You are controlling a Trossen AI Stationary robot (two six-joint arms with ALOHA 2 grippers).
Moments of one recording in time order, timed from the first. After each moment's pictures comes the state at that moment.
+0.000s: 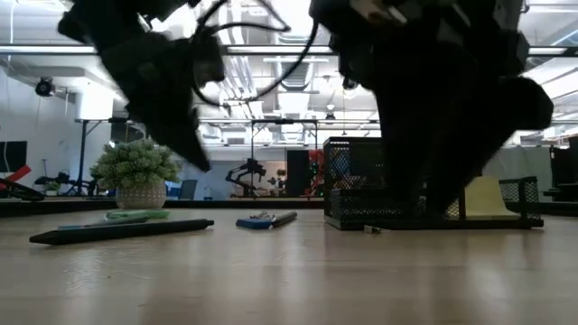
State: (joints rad) left arm -0.26 1.47 0.79 -0.22 -0.17 -0.46; right arm 0.52 2.07 1.53 -0.81 0.16 1.42
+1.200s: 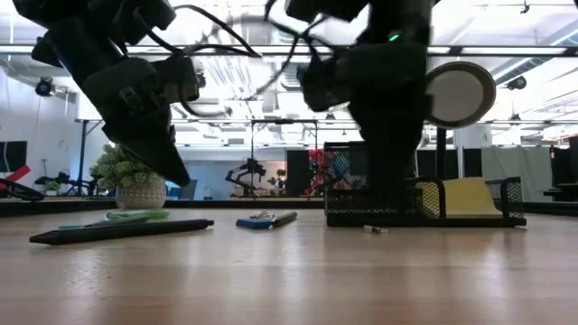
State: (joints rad) left arm -0.24 1.37 0.60 -0.08 -0.20 -0.55; right arm 0.29 2.02 1.46 -0.87 0.03 0.62
